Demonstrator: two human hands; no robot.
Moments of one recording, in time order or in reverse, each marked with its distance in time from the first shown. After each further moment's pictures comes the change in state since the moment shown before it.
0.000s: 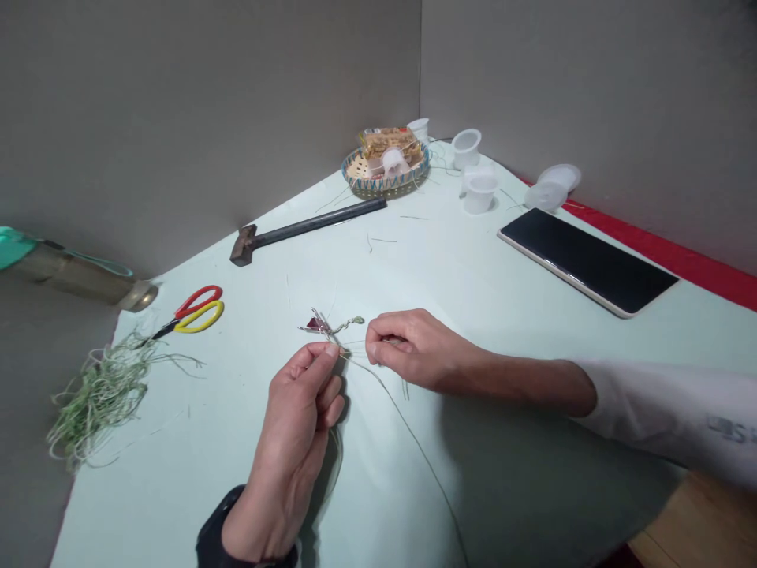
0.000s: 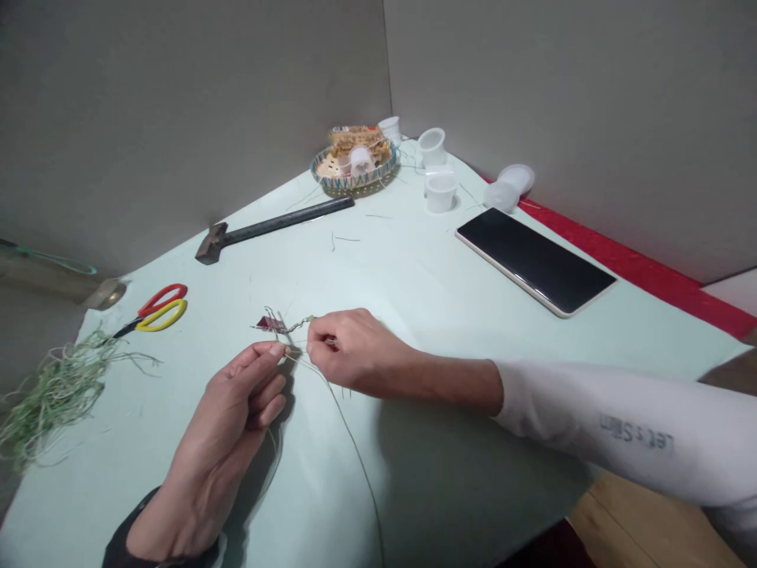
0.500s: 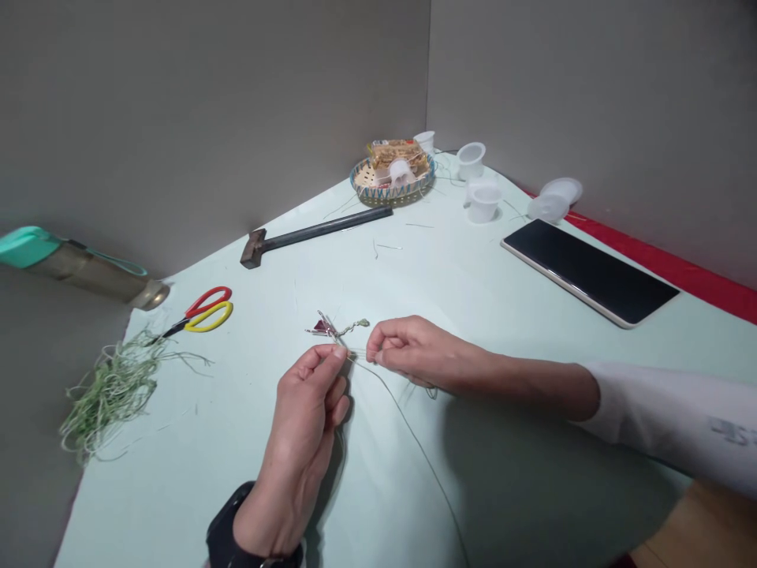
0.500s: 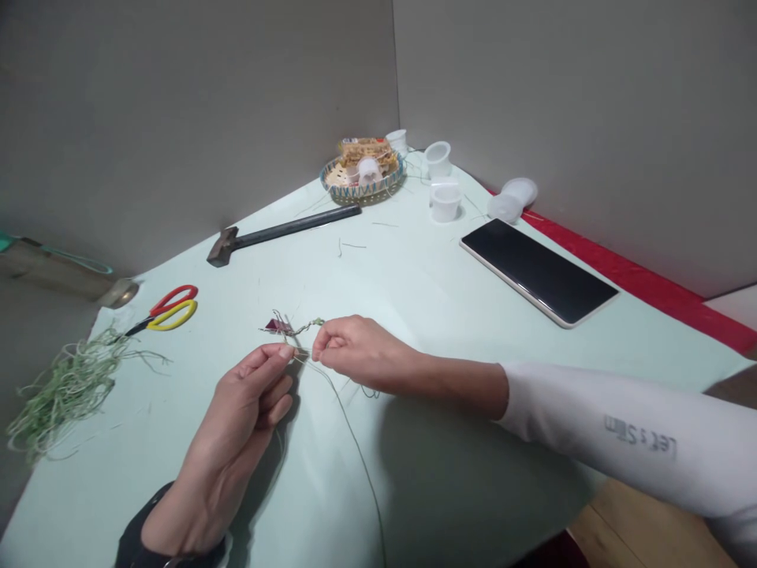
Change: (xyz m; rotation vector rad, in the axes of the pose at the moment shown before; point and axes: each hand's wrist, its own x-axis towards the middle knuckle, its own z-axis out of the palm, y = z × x) left_hand 0.001 -0.002 0.001 0.018 0.031 0.025; right_hand 0.002 0.006 0.002 0.259 -0.131 0.143
